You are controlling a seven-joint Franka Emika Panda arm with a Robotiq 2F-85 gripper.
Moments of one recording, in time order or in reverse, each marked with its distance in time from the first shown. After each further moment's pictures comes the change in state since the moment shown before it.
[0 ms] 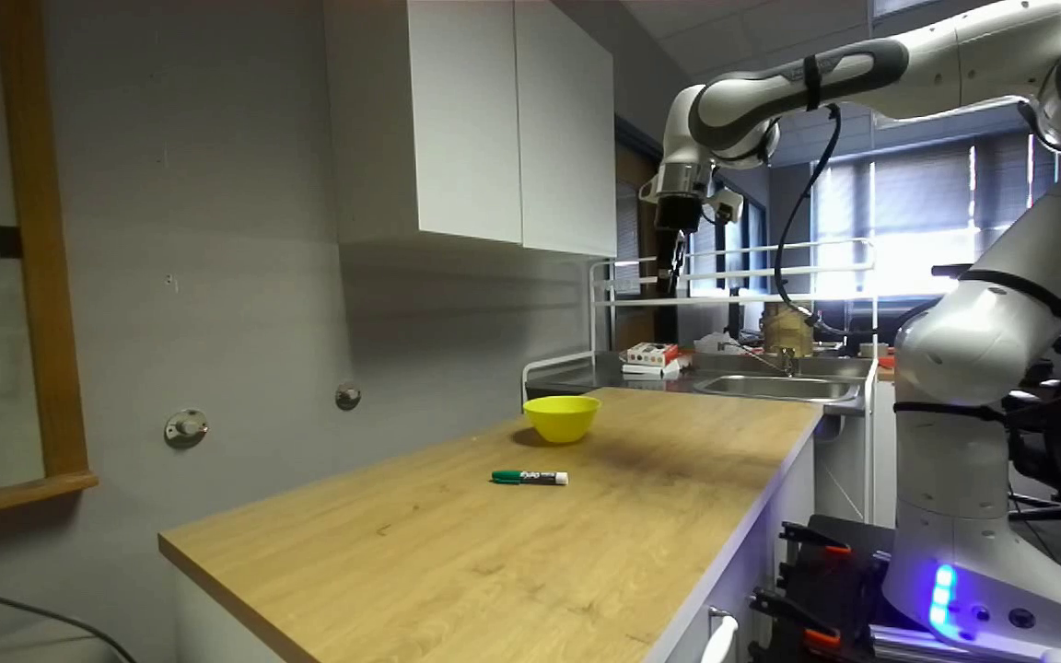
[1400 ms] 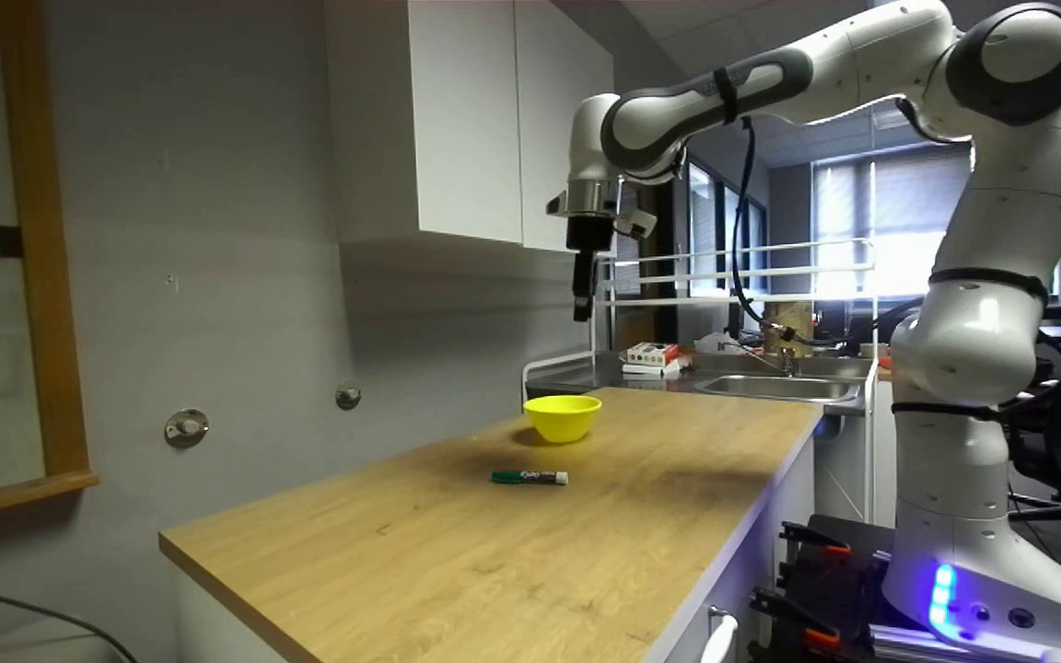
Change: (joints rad) arm 0.087 0.355 0.204 0.202 -0.008 0.121 0.055
